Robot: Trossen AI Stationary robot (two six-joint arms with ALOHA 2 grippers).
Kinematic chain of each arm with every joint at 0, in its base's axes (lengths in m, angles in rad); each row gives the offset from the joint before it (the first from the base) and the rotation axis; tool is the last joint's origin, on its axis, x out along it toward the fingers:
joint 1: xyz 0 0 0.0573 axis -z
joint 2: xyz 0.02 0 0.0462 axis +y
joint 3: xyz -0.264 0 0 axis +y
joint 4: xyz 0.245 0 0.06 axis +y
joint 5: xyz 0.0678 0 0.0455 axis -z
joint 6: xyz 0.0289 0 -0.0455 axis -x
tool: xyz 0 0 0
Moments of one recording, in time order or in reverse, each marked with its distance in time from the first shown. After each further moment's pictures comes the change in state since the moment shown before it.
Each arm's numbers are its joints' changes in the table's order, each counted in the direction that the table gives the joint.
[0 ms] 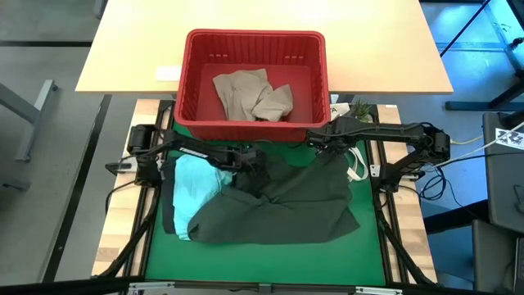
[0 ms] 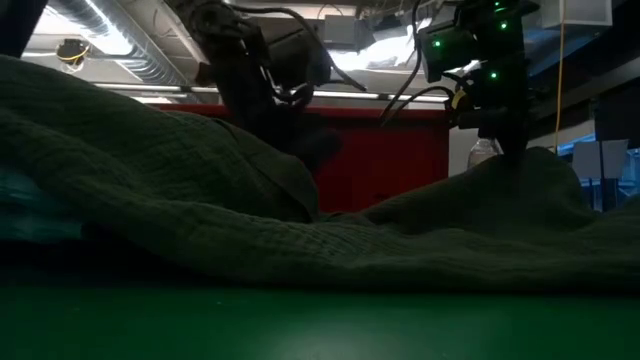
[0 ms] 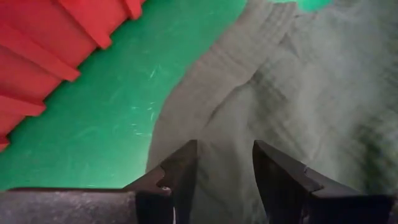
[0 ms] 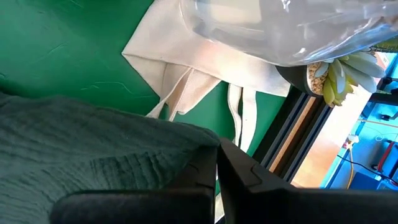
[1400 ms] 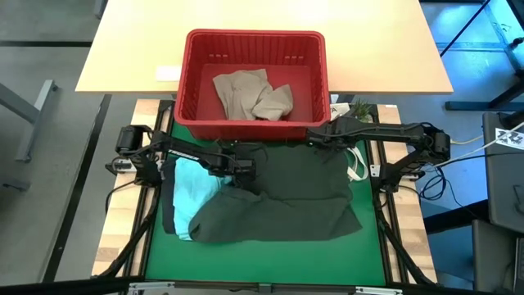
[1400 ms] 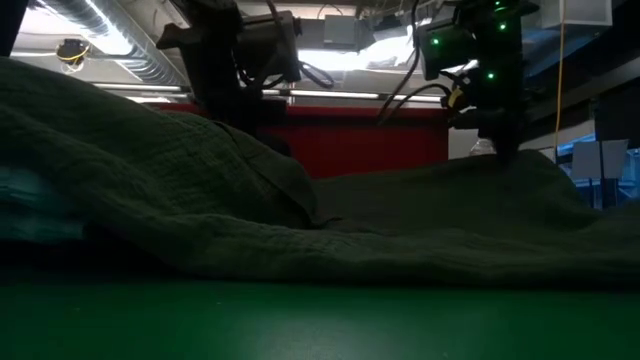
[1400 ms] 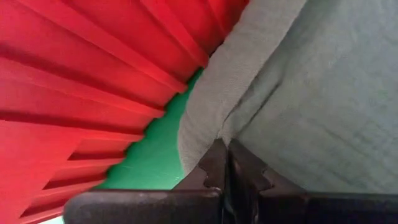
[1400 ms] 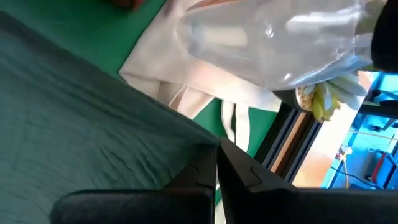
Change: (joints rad) left arm 0.071 -0.101 0.000 0.431 -0.355 0.120; right arm 0.000 -0.001 0.000 -0.039 0.066 0.016
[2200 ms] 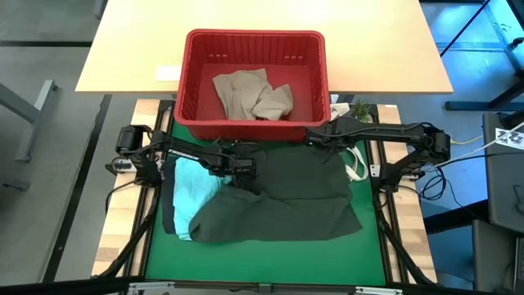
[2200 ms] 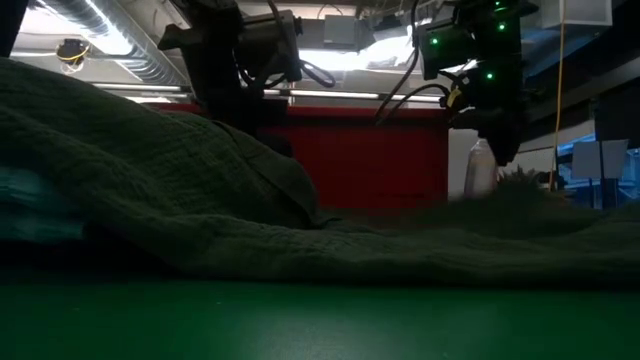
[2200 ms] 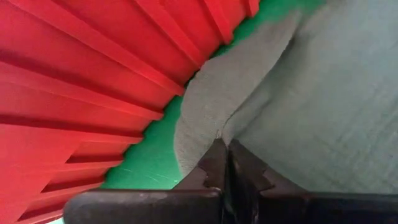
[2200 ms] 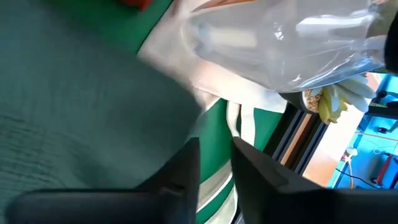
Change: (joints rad) left arm -0.004 0.000 0.000 -0.015 0.000 -0.007; right arm 0.001 0.000 0.000 -0.010 -0.013 0.008
